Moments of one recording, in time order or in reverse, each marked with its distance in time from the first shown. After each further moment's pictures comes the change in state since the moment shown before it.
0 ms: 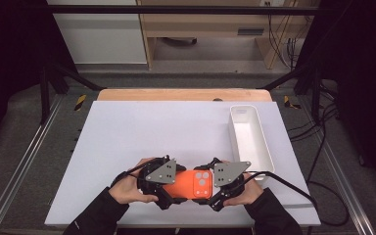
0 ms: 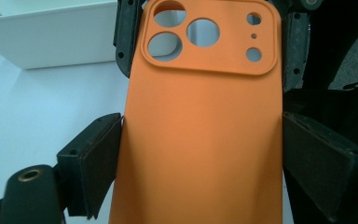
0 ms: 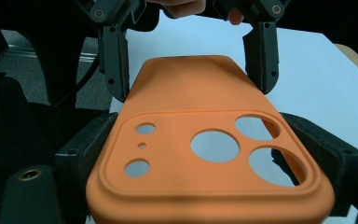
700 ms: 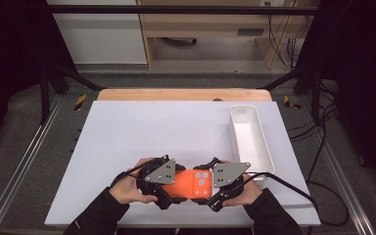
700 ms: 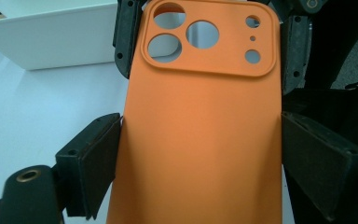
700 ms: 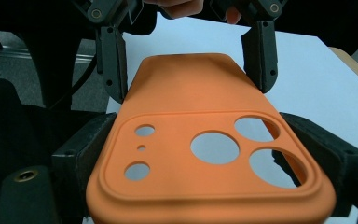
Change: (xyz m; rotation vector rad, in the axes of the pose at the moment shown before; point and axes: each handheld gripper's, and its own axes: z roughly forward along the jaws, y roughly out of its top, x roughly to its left) left arm -0.001 0.000 -0.003 -0.006 0.005 0.002; right arm 0.001 0.001 0.001 -0.010 -0.016 -0.005
